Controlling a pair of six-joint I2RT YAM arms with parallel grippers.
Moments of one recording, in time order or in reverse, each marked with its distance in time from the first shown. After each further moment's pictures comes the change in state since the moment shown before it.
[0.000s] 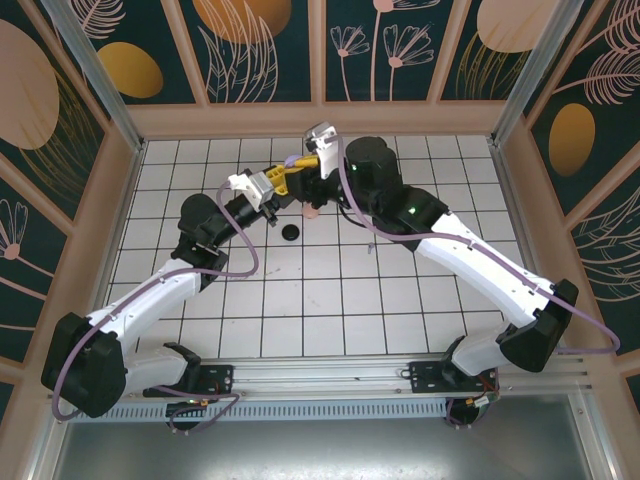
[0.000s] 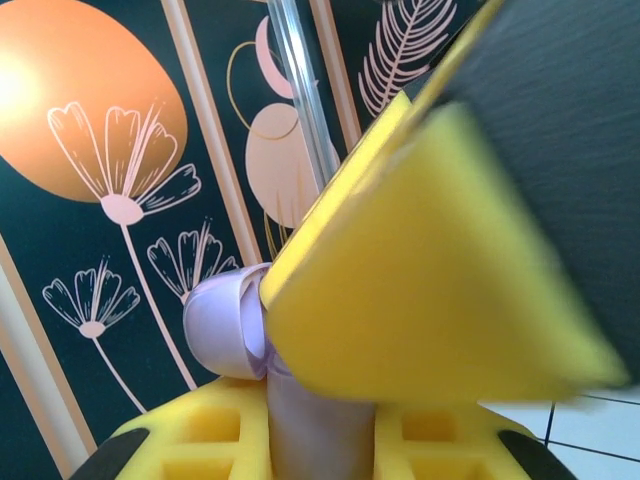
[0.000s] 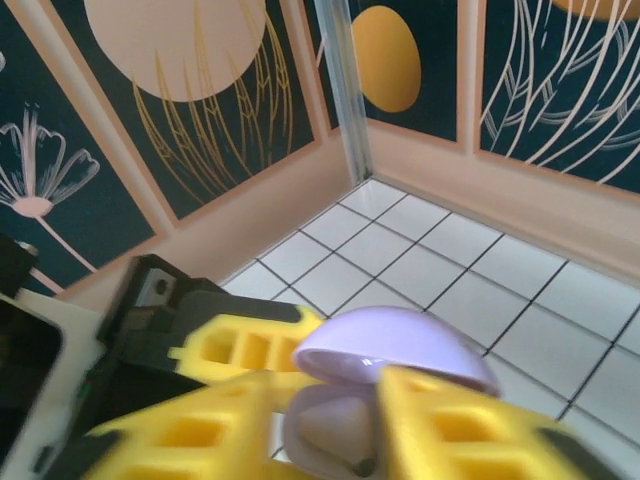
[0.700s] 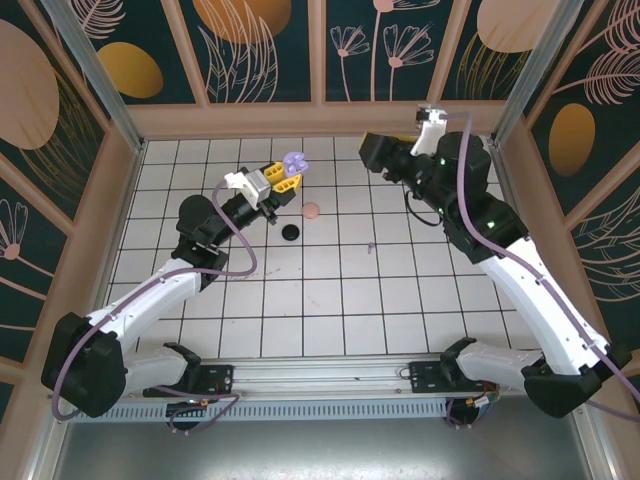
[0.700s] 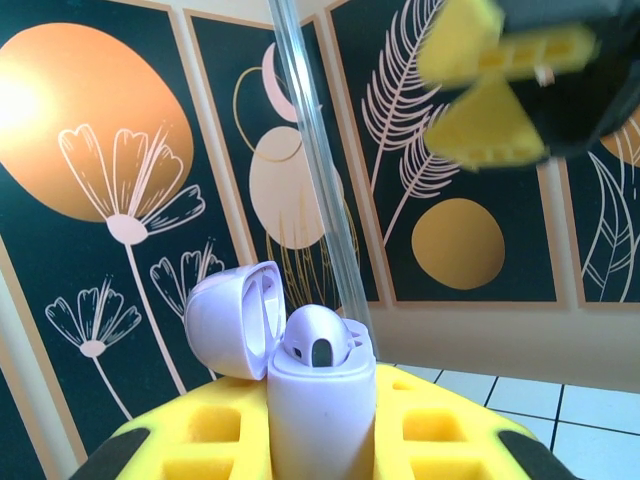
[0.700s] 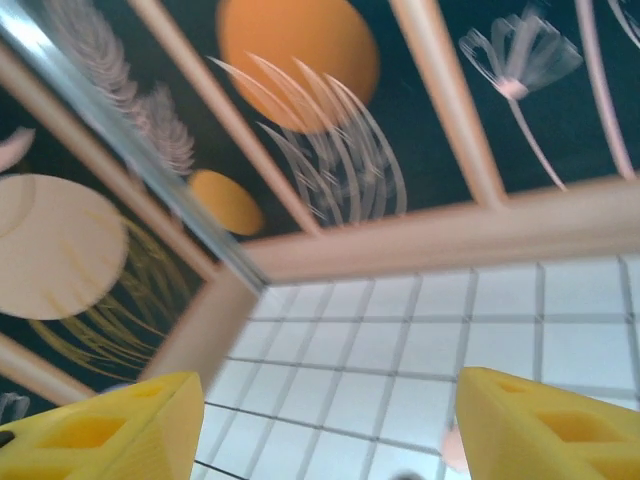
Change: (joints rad) left arm -0.003 0.000 0.003 0.046 -0.009 -0.038; right arm -0.290 -0.267 -0.117 -0.097 0.124 0.365
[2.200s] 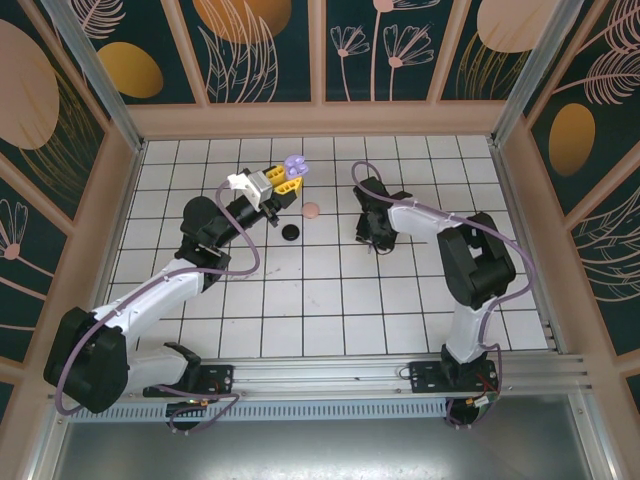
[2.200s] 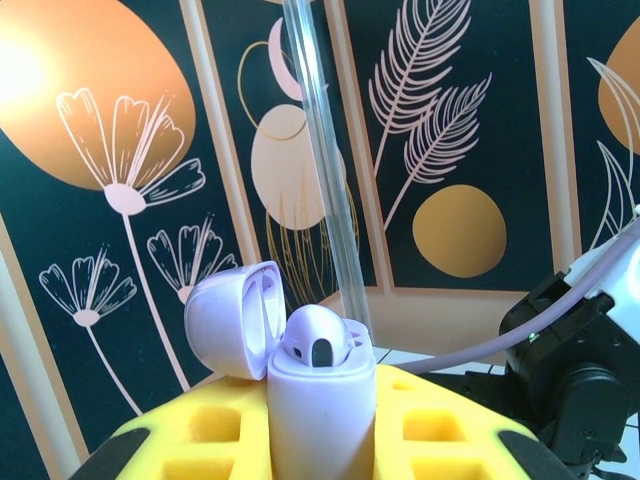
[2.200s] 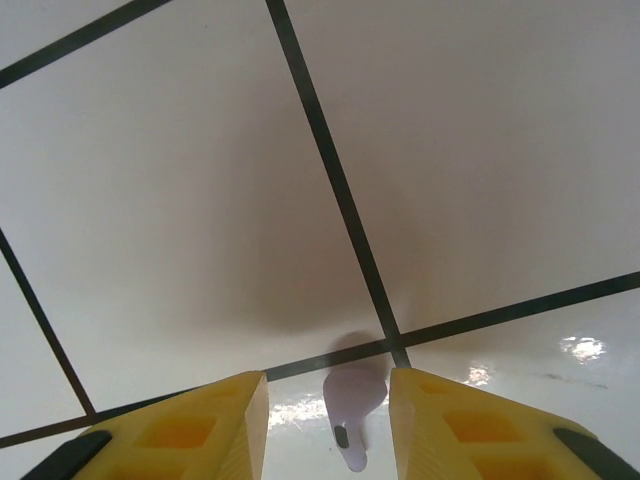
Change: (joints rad) left arm 0.000 0.024 -0.029 0.024 -0.016 -0.026; right arm -0.077 0.712 -0.181 -0.212 0.036 0.258
